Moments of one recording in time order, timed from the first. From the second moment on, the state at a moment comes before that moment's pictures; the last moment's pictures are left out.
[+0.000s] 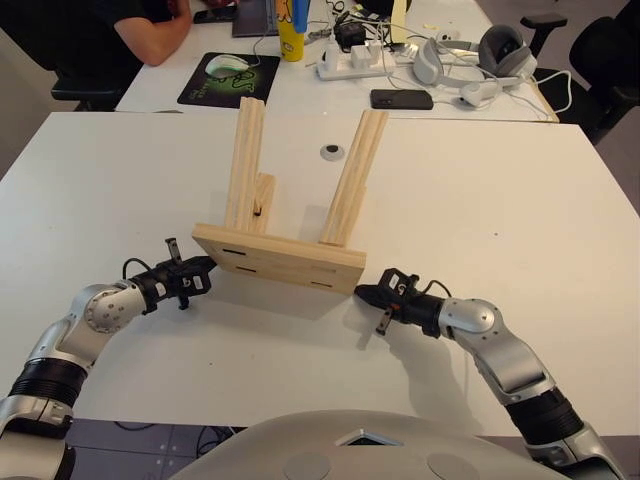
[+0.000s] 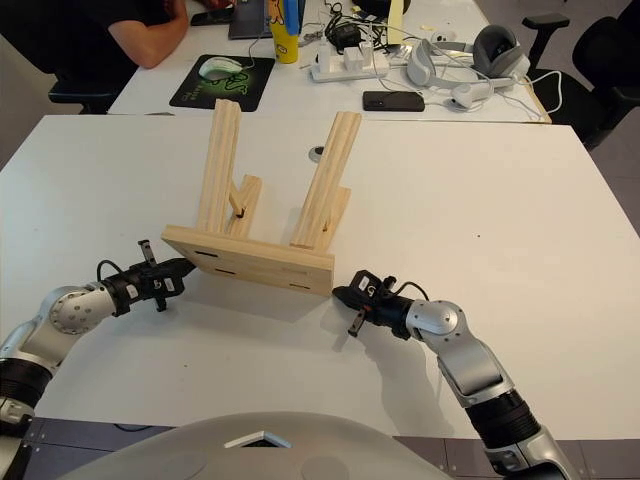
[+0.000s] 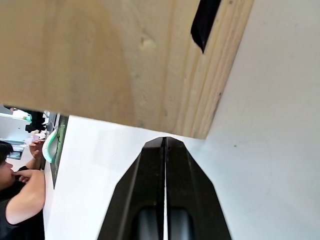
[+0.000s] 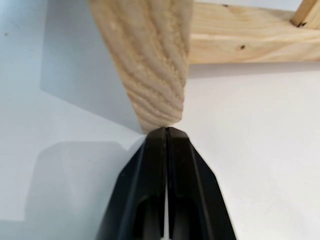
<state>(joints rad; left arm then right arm) -0.05 0.83 -0.22 0.37 0.32 -0.60 -0.51 0.09 -0.55 0.32 -0.25 0.13 0.36 0.70</state>
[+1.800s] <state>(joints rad) 0.05 1.05 0.08 -0.54 -0.12 0.34 -1.06 0.16 -0.83 -0.18 -0.80 0.69 0.93 0.80</state>
